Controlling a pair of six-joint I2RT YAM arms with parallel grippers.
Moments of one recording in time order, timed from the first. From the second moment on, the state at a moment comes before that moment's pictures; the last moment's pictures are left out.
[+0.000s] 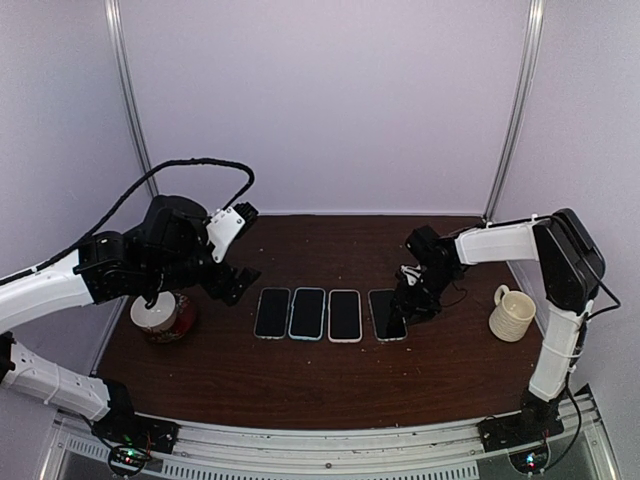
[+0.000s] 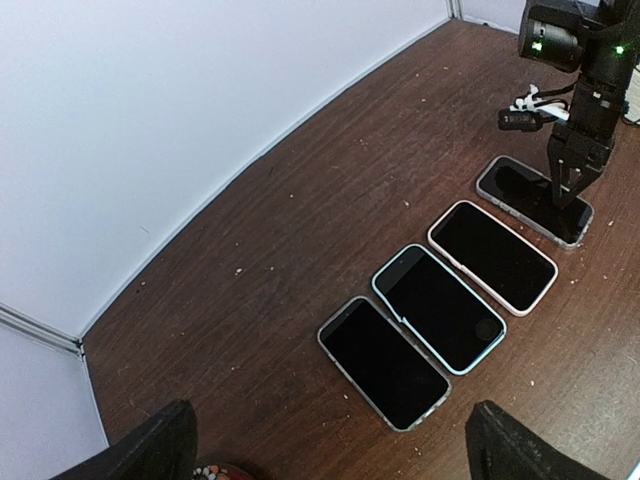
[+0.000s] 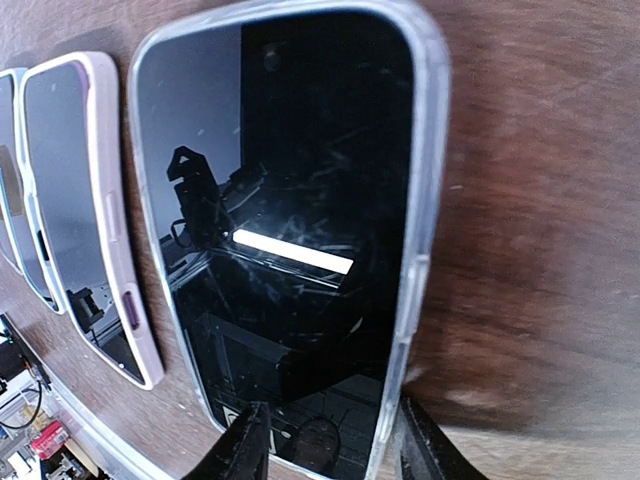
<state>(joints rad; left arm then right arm) -0.97 1.14 1.08 -0.53 -0.41 0.11 0.48 1.89 1.20 -0.67 -0.38 0.46</state>
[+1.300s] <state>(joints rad) -0.23 0.92 0.78 -0.57 -0.19 -0.06 0.39 0.96 0.67 -0.39 0.30 0.33</state>
